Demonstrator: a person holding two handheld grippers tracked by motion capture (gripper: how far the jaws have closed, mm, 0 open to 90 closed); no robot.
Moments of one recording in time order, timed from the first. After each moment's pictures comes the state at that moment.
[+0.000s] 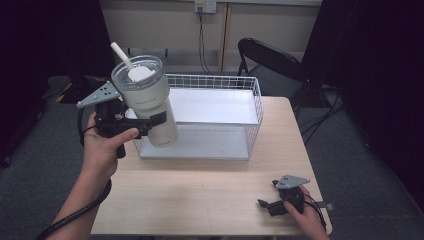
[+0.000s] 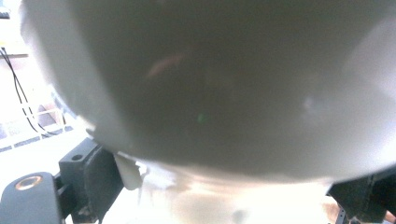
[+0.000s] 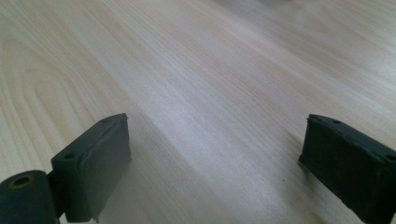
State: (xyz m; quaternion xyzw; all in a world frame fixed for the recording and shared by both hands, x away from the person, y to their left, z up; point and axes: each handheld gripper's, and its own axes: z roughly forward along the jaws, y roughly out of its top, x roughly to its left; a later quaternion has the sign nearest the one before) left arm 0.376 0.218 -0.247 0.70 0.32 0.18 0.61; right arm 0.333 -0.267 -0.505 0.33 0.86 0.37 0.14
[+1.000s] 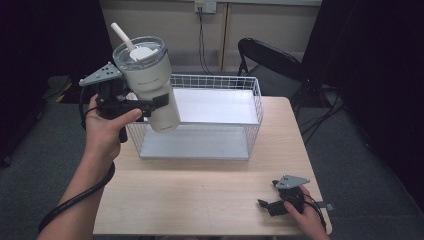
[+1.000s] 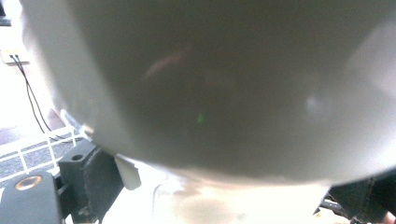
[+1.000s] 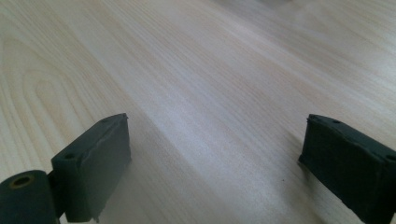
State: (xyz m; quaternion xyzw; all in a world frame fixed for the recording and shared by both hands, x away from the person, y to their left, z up) left arm 0.397 0.211 -0.220 0.70 0.33 0.19 0.60; right arm 0.333 -0.267 -0.505 0.33 0.86 0.37 0.14
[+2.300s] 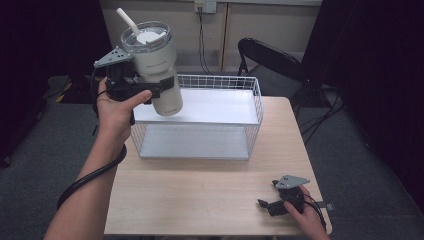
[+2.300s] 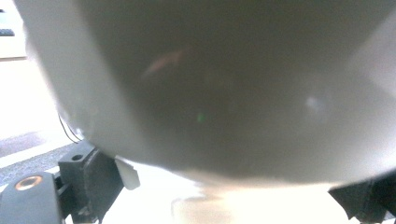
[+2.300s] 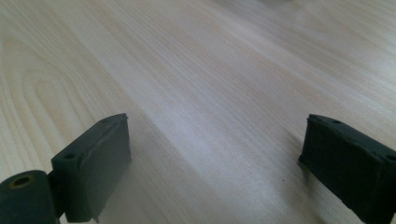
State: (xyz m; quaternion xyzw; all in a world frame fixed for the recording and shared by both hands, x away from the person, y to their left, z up) left arm 0.436 0.199 -0.211 0.69 0.35 0.22 0.59; right arm 0.333 -0.267 -0.505 0.33 0.86 0.37 0.14
